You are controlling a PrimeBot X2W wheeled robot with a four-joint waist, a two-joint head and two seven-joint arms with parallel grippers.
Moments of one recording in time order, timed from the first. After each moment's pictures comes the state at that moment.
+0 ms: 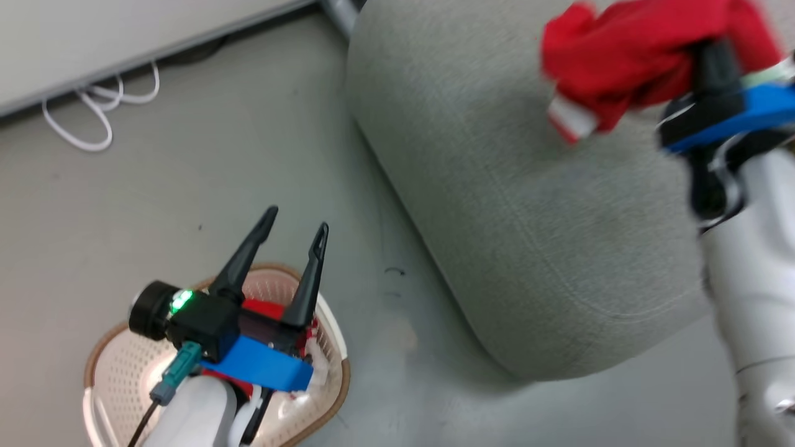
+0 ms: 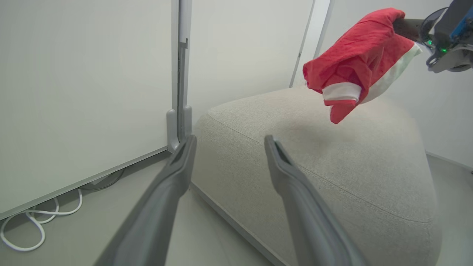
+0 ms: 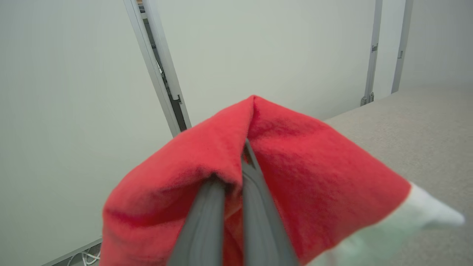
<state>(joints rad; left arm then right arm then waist) -0.24 0.22 -0.36 0.16 -0.24 -0.13 -0.26 -0.92 -0.14 -0.05 0.82 0.41 0.13 -0.26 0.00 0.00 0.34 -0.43</state>
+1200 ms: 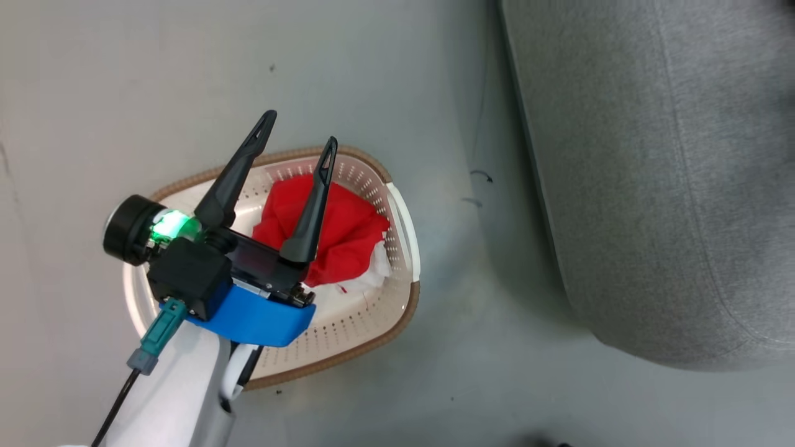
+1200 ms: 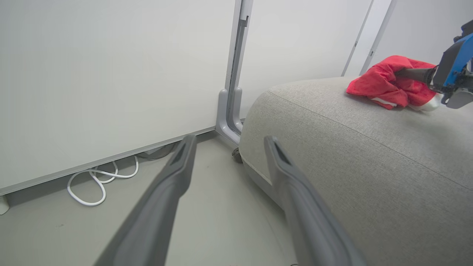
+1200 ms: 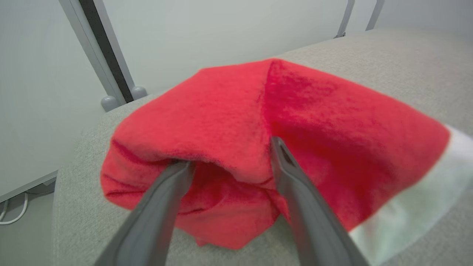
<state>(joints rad) -0.41 0.24 -0.37 0.03 -0.19 -0.13 -0.26 -1.13 -0.32 -0.53 1.08 0.06 0.13 -0.26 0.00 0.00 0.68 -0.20</state>
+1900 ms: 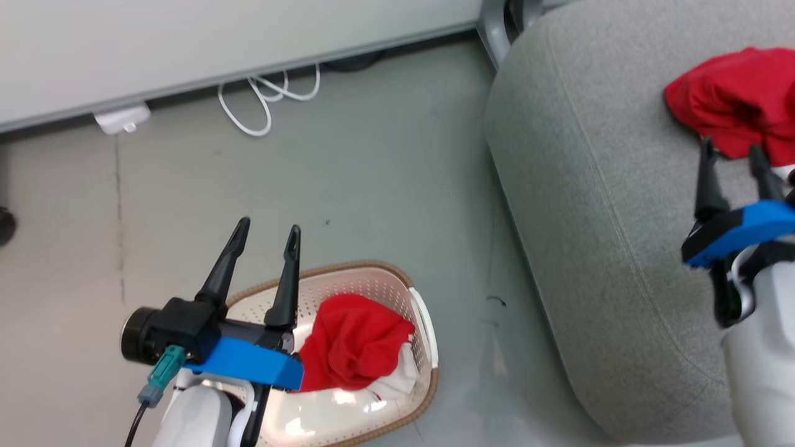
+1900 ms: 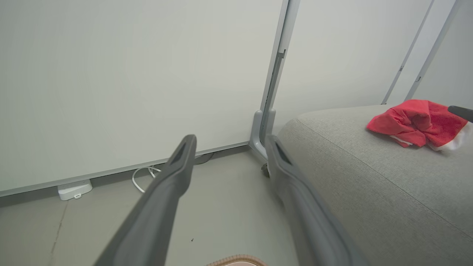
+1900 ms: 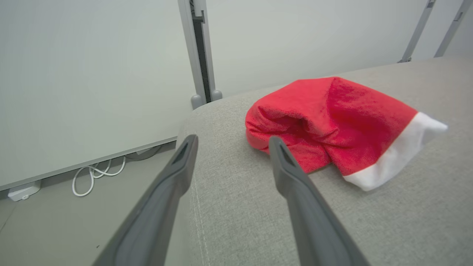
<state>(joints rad) -0.22 0.11 -0.23 0.22 -0.22 -0.13 -0.26 -0.72 -0.20 -0.23 0.90 0.13 0.13 -0.26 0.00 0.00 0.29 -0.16</state>
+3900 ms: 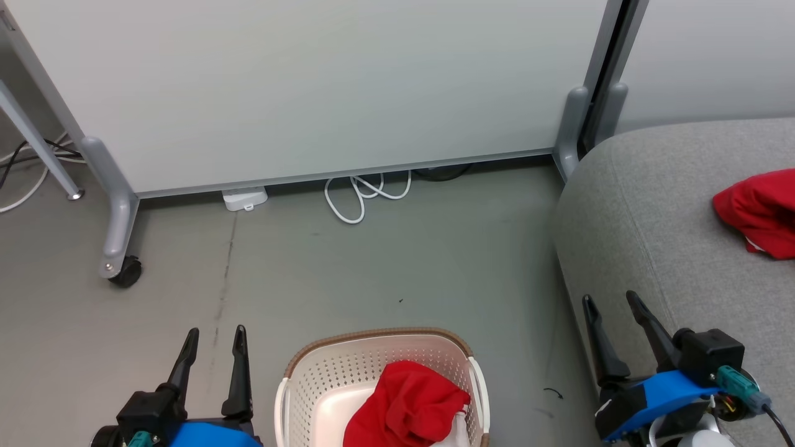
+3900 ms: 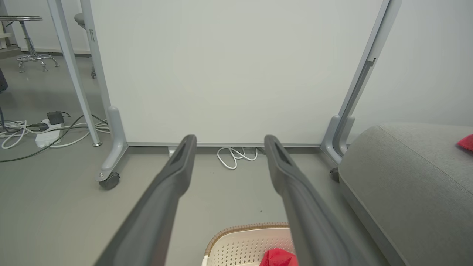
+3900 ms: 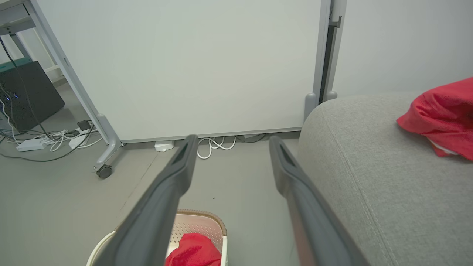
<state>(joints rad) 0.02 0.07 -0.03 0.29 -0.19 -0.13 -0.26 -0.08 -0.05 0.00 0.24 0.17 0.13 -0.12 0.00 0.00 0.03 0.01</state>
